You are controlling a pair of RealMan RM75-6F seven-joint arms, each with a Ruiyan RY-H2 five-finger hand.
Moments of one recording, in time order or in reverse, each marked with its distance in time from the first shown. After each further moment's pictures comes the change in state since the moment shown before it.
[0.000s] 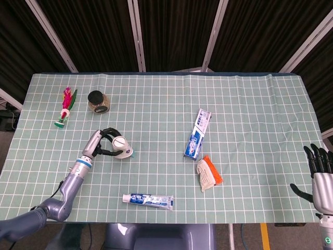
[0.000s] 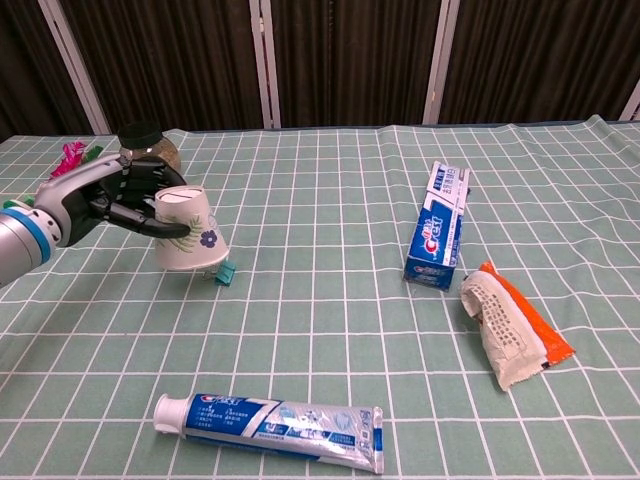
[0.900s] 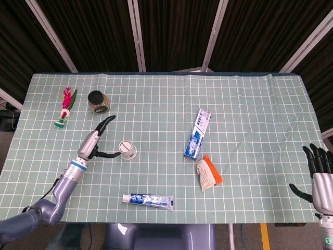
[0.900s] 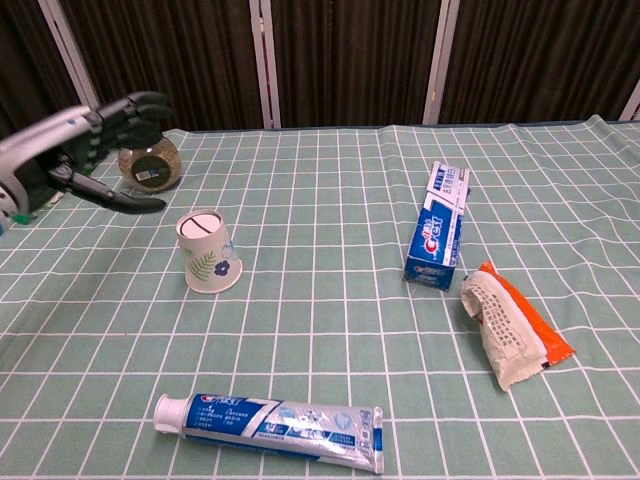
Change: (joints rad) left arm 0.028 0.109 0.075 -0.072 0.150 0.240 0.043; right arm -0.003 0.011 -0.007 -0.012 -0.022 0.013 0.022
